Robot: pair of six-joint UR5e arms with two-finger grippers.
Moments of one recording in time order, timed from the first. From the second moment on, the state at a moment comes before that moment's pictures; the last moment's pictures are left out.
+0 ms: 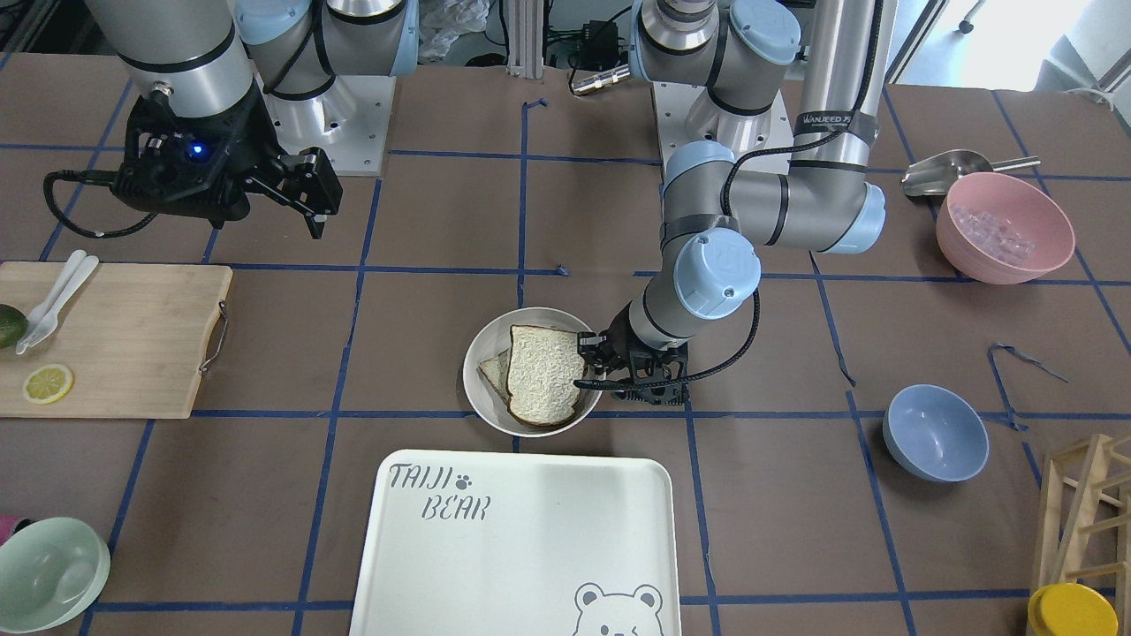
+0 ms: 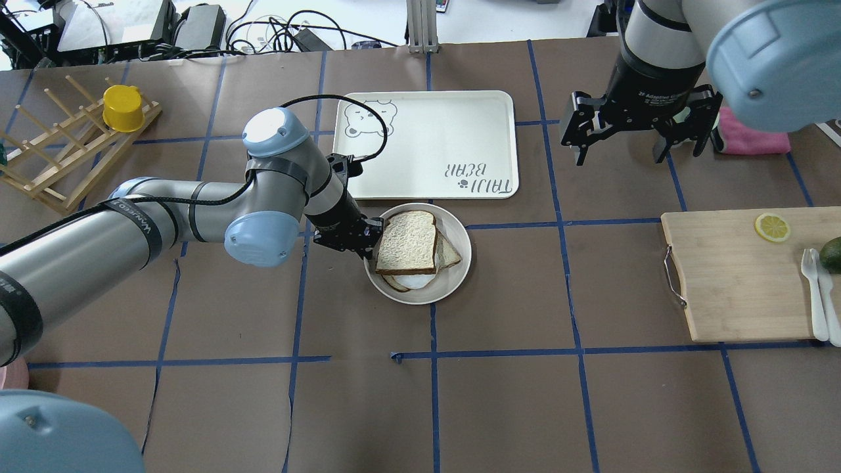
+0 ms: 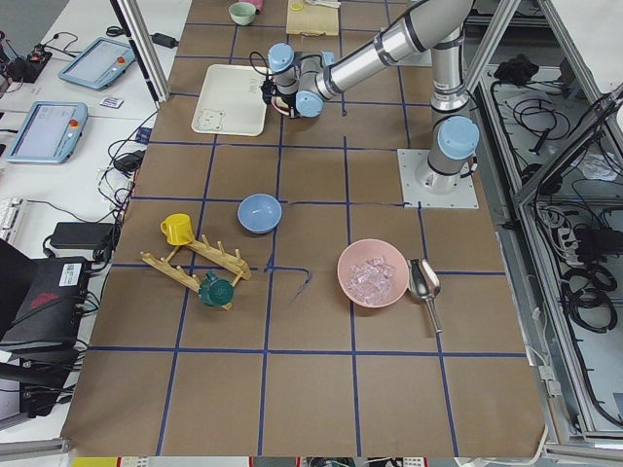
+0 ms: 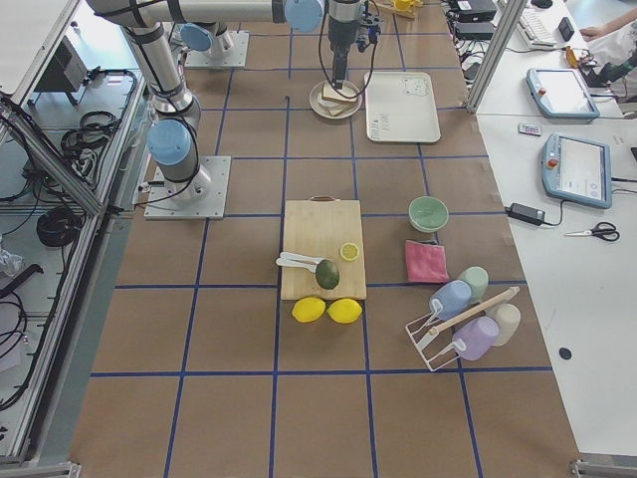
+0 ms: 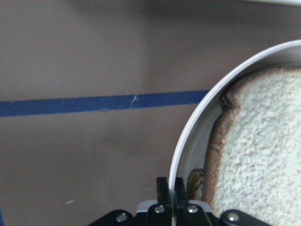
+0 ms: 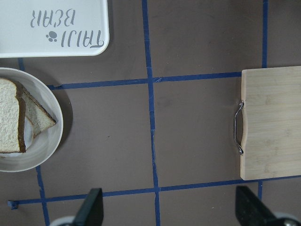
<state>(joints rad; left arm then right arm) -1.68 -1.94 -1.92 -0.95 1.29 -0.09 1.61 -1.56 1.58 -1.56 -1.63 0.10</state>
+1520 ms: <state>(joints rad) -1.60 -2.26 -1.39 -1.02 1.14 -0.19 1.61 -1.58 1.58 -1.55 -1.60 0.09</state>
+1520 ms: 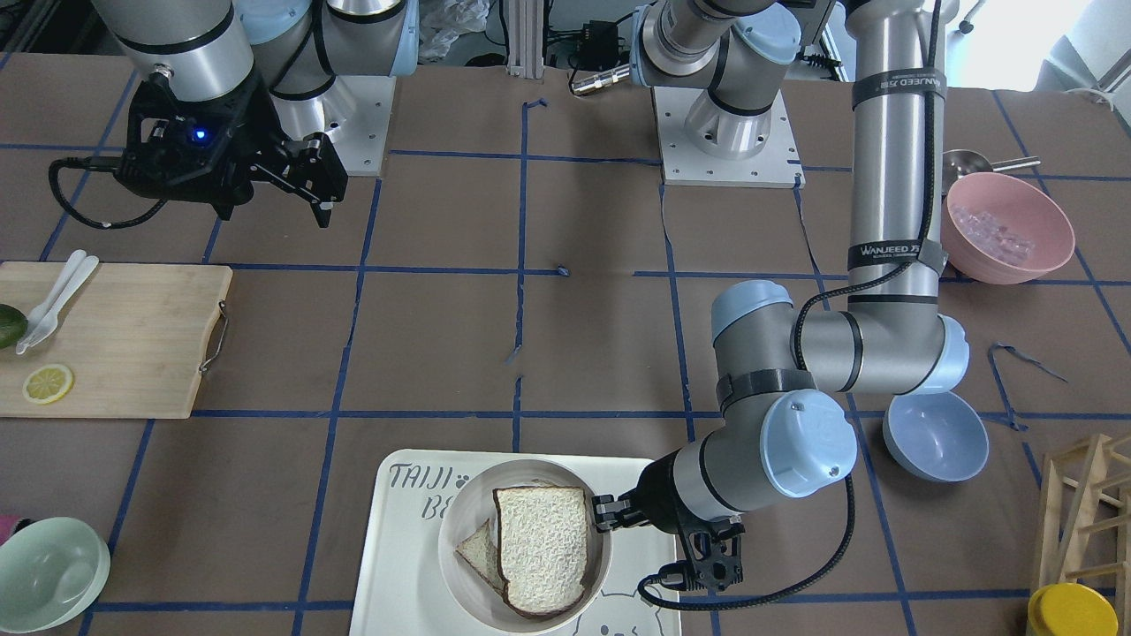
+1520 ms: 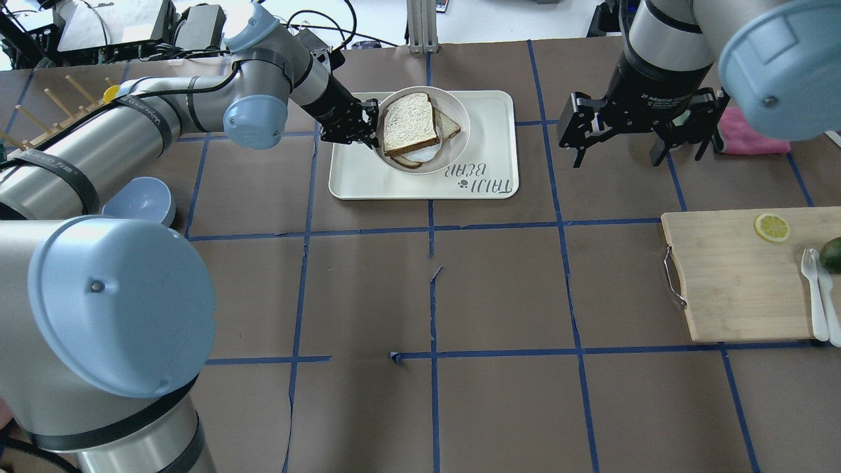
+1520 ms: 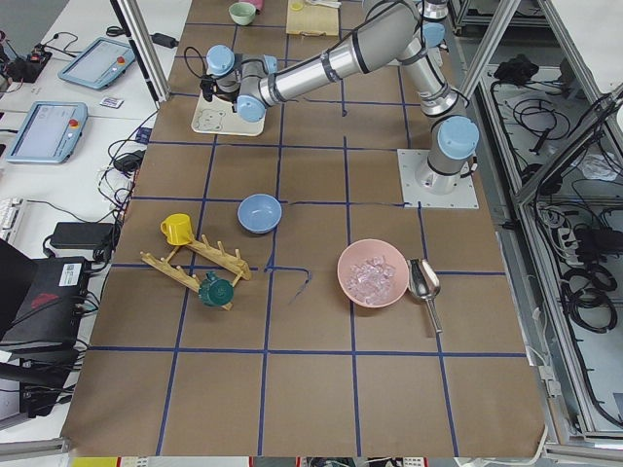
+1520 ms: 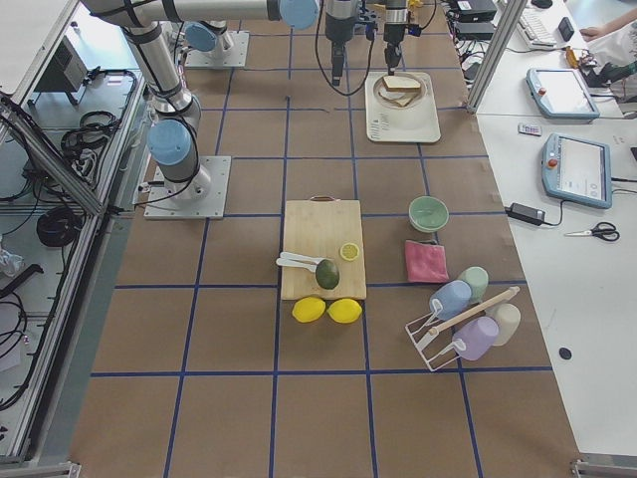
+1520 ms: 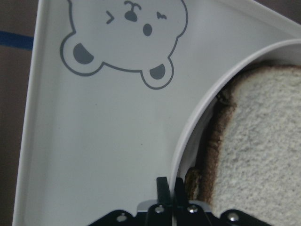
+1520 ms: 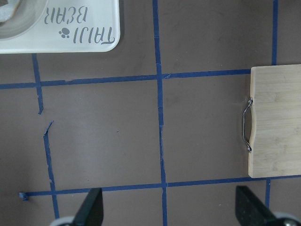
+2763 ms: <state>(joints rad) -1.61 -2.11 -1.40 -1.22 1.17 -0.20 1.61 -1.58 1.58 -1.55 -1.61 0.09</state>
